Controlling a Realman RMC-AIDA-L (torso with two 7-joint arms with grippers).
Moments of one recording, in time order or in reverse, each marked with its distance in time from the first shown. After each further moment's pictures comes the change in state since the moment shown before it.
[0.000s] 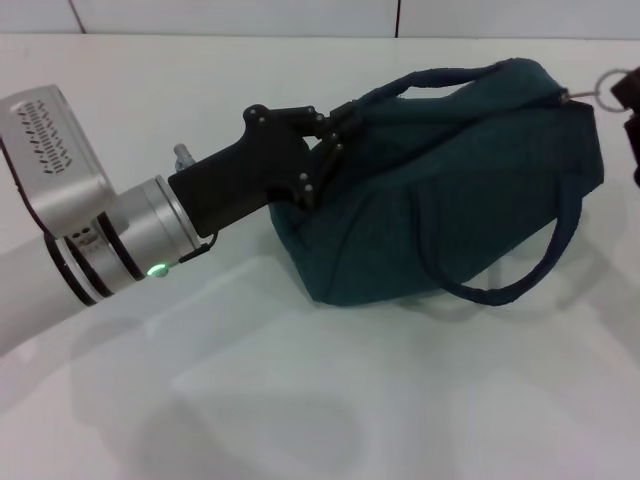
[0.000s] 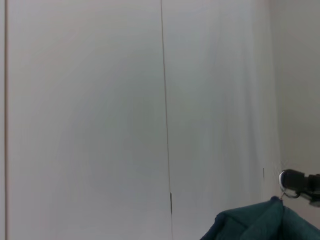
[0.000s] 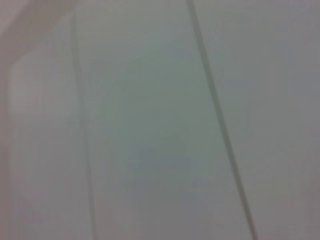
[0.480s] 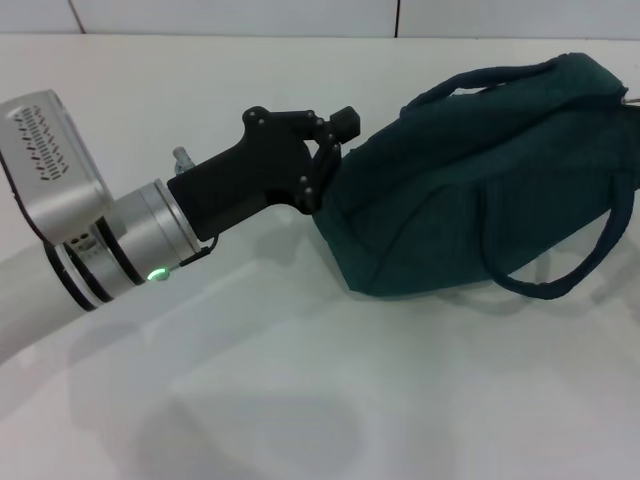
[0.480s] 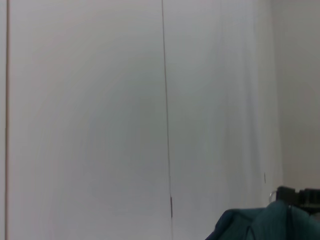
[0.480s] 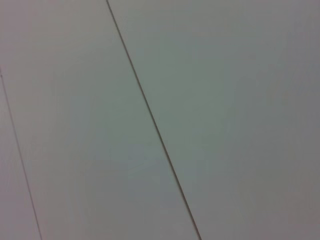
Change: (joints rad) left arm 0.009 -0.007 -0.001 0.000 -0.005 0.015 0.007; right arm -0.002 -0.006 0.063 0.073 0.033 0.033 0.139
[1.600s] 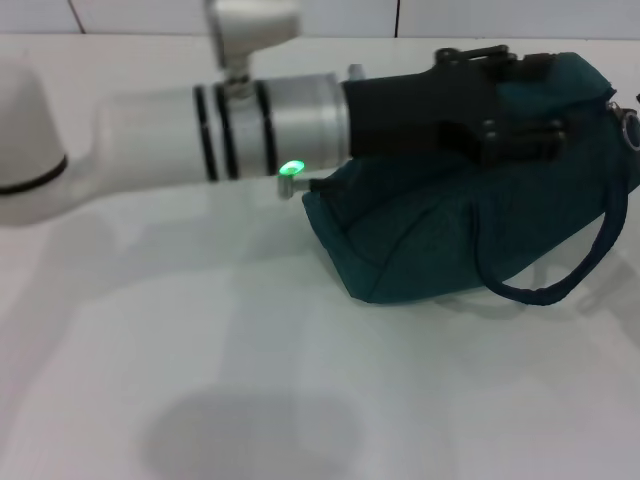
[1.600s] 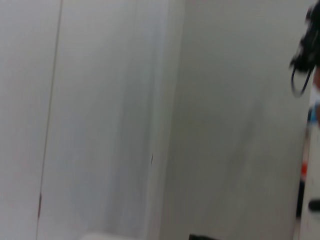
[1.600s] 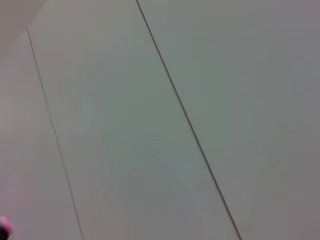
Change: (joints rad) left arm -0.138 0.001 0.111 0.486 0.346 -0.277 -0.696; right arm 0.001 0.000 -0.027 -0.001 -0.037 -0.082 0.004
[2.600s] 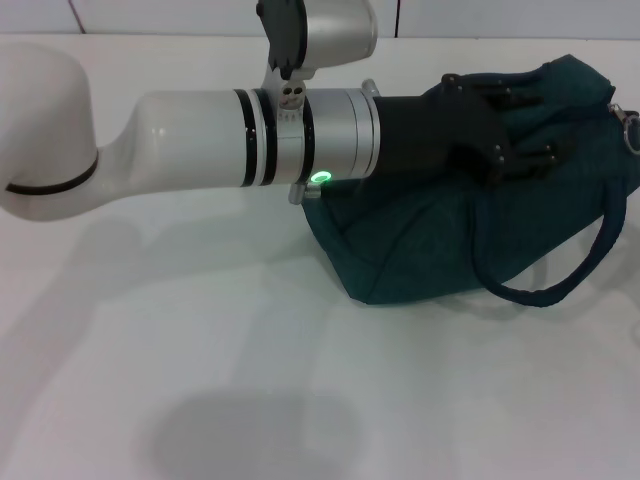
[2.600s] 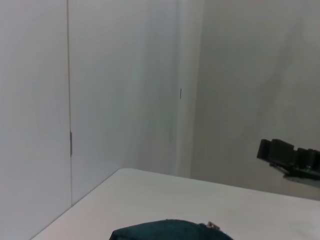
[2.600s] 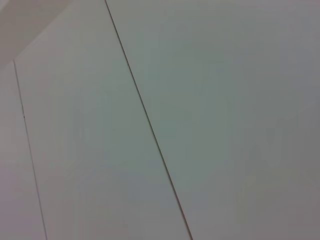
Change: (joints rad) left arm 0.010 -0.010 0.080 0.127 0.206 -0.231 -0.163; right arm -0.058 -0.012 0.092 0.092 0.007 -0.161 -0.008
